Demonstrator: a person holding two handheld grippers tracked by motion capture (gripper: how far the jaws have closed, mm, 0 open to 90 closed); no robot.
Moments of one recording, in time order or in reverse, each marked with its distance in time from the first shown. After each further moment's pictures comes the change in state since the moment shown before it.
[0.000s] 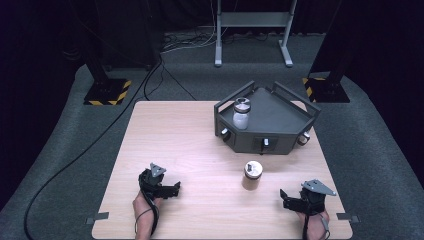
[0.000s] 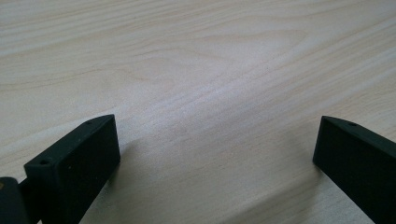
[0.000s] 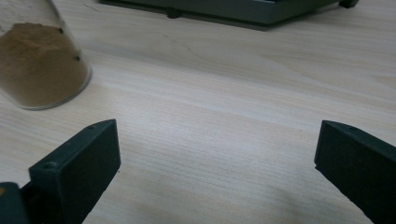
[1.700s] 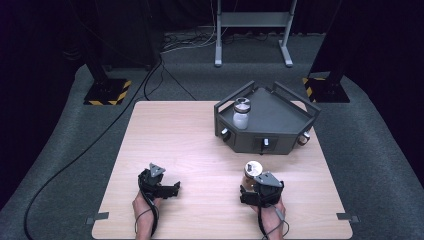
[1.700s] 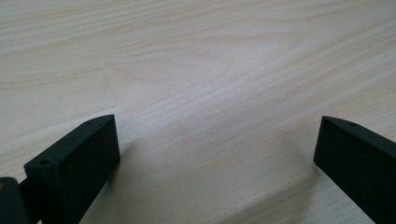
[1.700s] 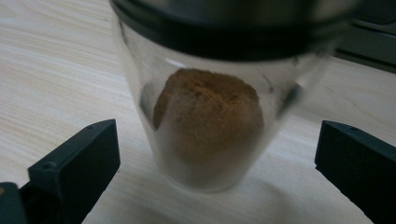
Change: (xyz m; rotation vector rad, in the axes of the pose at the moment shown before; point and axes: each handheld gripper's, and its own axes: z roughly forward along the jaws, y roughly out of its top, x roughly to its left) left arm 0.004 -0.001 -0.001 -0.006 -0.014 -0.013; right arm 0.117 0.037 0.048 0.032 0.019 -0.099
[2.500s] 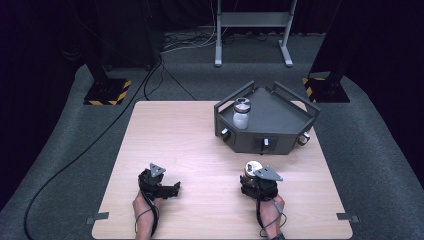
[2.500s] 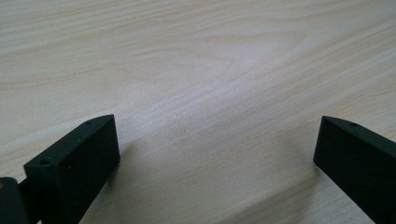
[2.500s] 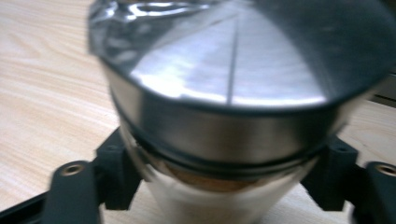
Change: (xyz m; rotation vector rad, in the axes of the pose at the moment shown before) left arm -0.002 0.001 0.000 0.004 0.006 0.009; right arm -0.014 0.004 0.006 -0.073 0.063 0.013
